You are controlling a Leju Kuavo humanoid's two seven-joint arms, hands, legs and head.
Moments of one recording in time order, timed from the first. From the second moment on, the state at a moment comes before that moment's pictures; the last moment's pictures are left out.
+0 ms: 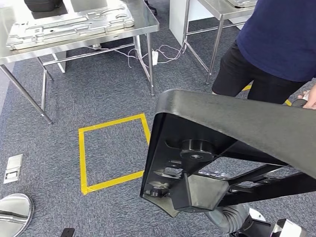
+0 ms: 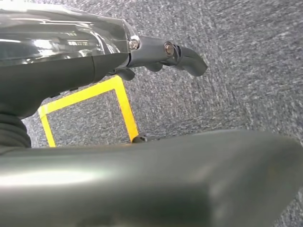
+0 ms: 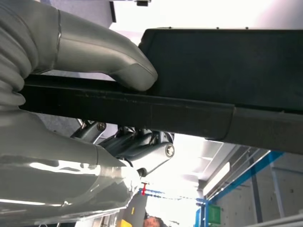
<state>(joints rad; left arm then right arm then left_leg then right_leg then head) -0.11 -0.11 1.13 -0.21 -1.10 0.03 -0.16 0.15 -0.23 0.40 -2.00 -0.10 0.35 -0.61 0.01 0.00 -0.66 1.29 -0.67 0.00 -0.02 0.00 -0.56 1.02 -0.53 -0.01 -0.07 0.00</state>
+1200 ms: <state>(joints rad) -0.11 -0.11 1.13 -0.21 -1.10 0.03 -0.16 0.15 -0.23 0.40 -2.00 -0.10 0.35 -0.61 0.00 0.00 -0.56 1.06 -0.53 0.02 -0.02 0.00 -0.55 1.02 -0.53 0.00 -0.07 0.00</state>
